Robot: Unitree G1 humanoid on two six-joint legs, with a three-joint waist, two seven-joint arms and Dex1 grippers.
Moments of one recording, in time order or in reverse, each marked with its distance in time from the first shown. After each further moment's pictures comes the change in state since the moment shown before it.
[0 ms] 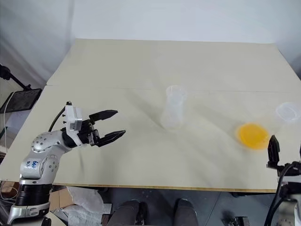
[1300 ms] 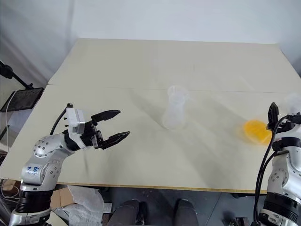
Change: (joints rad) left arm 0.040 -0.019 -0.021 -0.108 -0.004 -0.007 0.084; right arm -0.427 -0.125 0.049 0.334 -0.112 0.084 -0.084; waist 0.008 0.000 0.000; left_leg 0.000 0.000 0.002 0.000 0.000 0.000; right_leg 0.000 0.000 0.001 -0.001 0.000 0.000
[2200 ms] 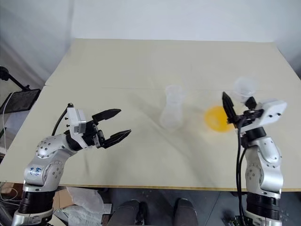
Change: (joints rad) left arm 0.007 -0.030 -0.007 -0.021 0.000 -0.005 0.047; right arm -0.007 0.070 0.276 -0.301 0.018 0.000 0.183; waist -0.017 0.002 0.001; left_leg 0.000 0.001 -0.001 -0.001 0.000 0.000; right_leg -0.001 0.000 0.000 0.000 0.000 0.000
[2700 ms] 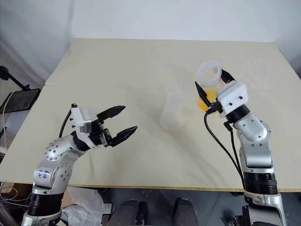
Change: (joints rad) left arm 0.003 -0.073 -0.044 -0.039 0.012 -0.031 0.089; right arm -0.194 -0.122 0.196 0.089 -0.453 -0.274 0.010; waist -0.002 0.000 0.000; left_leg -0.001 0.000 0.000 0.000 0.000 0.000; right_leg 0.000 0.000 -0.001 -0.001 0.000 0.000
